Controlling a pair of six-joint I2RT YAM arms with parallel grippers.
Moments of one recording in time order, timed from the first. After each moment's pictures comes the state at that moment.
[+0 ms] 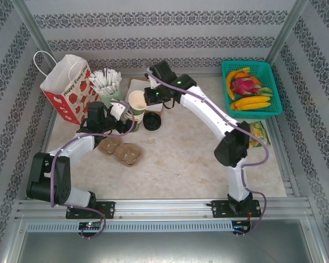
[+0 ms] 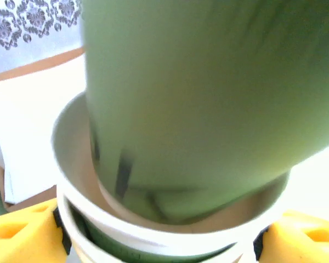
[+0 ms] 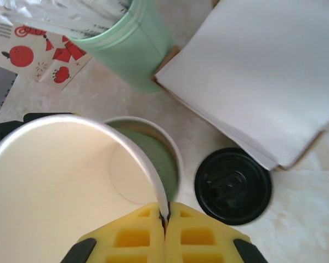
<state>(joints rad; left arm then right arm) -0.12 1.43 0.76 0.16 0.54 0.28 0.65 2.02 2.12 -0.93 -0.17 0.36</state>
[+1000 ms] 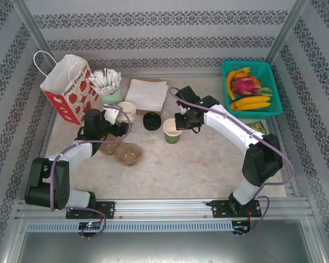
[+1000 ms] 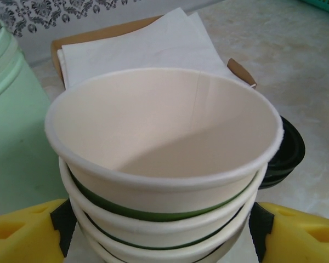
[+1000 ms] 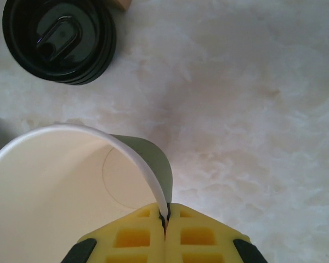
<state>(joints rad) -0.08 1.37 0.61 0.28 0.37 0.23 0.58 1.69 1.45 -0.93 -0.03 0.42</state>
